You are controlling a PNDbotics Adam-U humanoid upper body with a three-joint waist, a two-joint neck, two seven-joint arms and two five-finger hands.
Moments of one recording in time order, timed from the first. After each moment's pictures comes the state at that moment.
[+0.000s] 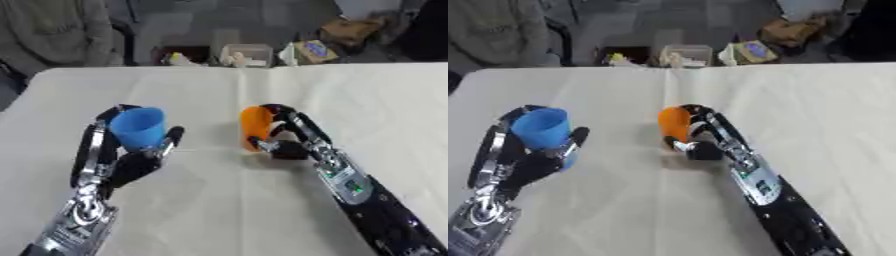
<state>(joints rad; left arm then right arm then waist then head) -0.49 0.24 -0.42 -1.70 0.06 0.15 0.43 -0.71 -0.25 0.20 -1.02 0.25 -0.27 0.05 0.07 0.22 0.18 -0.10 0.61</state>
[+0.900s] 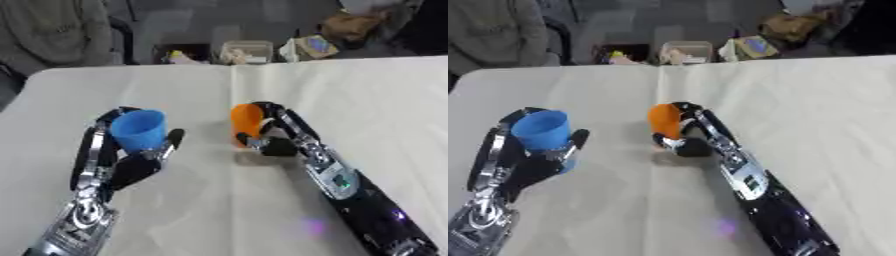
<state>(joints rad) -0.49 0.23 -0.42 -1.70 0.07 0.15 0.42 -0.74 -0.23 0.20 -0.99 0.28 -0.28 0.05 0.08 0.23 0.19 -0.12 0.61</state>
